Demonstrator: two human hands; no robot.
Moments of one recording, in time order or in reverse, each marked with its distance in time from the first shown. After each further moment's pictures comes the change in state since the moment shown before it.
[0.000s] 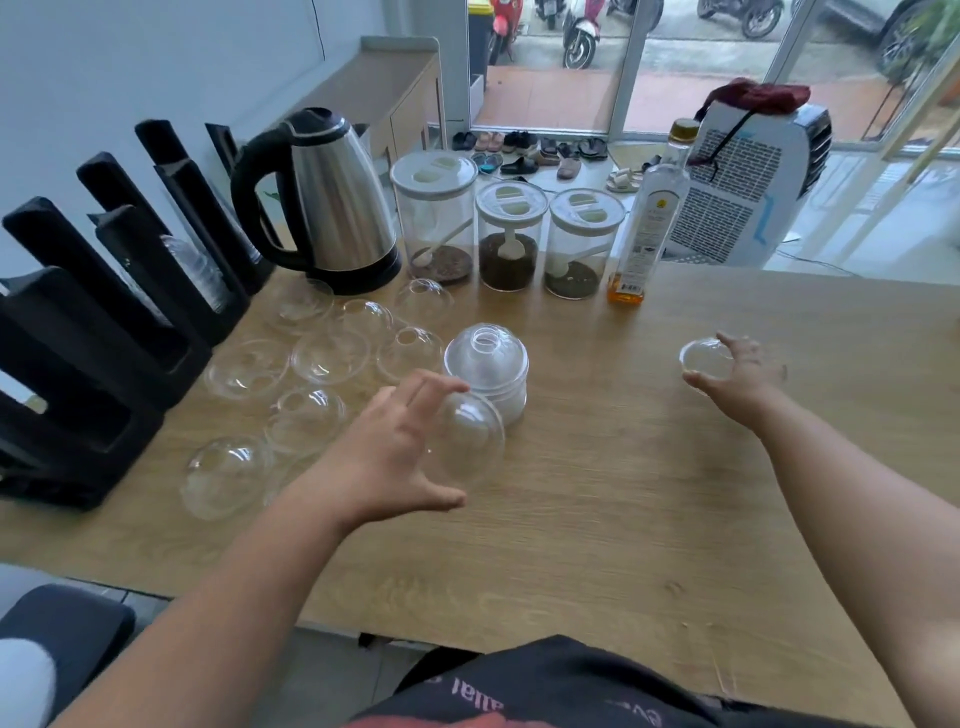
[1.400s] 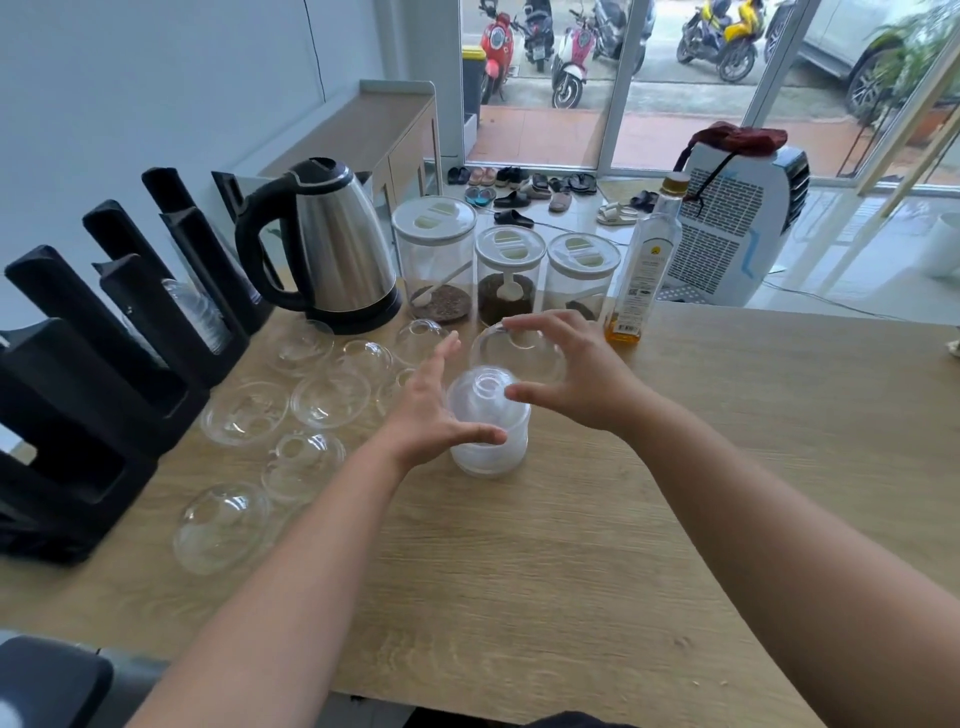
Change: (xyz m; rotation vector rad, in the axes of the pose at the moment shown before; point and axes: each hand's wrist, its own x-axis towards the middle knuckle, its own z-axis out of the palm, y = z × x) left_hand 0.096 -0.026 0.013 -0.436 0.125 -0.228; right_hand -0.083 -0.190 -0.012 0.256 -0.184 -0.717
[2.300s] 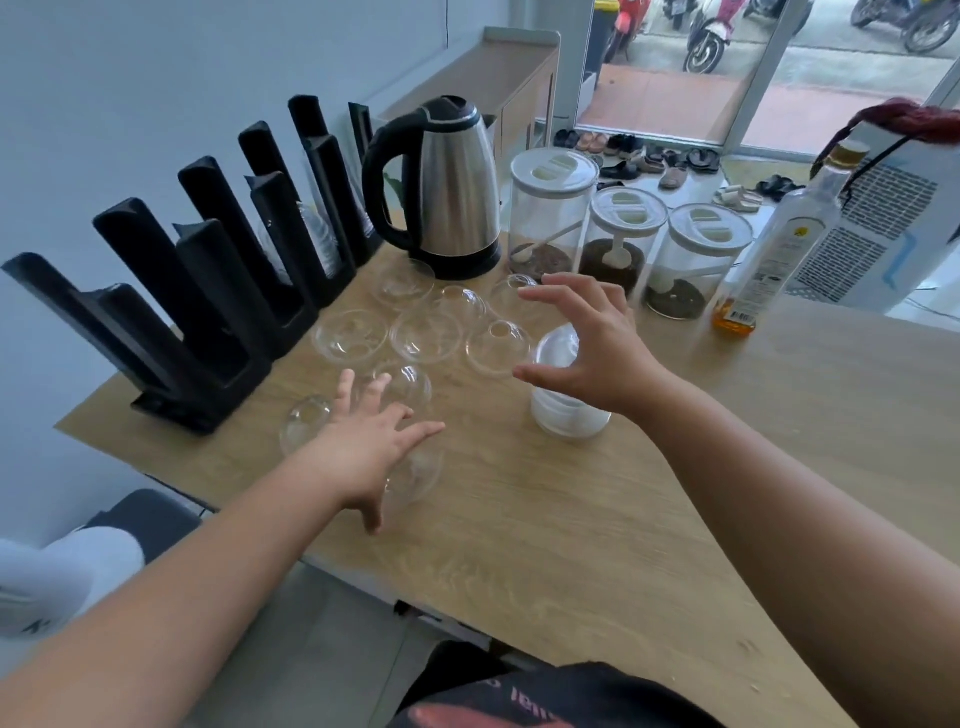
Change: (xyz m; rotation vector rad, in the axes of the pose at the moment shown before) left_hand -0.122 -0.050 -0.072 1.239 -0.463 -0.231; right_hand 0.012 -0.050 0.055 -0.085 -0.035 -0.233
